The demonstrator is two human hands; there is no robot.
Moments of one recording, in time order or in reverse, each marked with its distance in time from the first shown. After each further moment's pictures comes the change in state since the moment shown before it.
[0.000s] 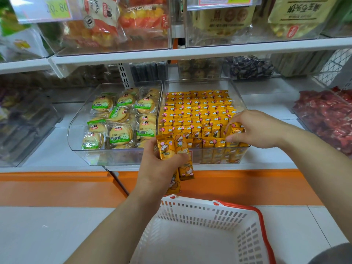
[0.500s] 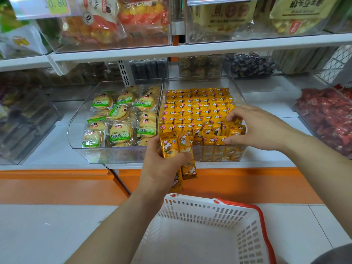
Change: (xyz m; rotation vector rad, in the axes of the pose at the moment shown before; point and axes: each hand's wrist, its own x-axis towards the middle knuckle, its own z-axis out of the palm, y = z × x) left_hand -0.002 -0.001 0.005 0.010 -0.016 -0.002; right_hand -0.012 0.001 0.010 0.060 0.214 -0.010
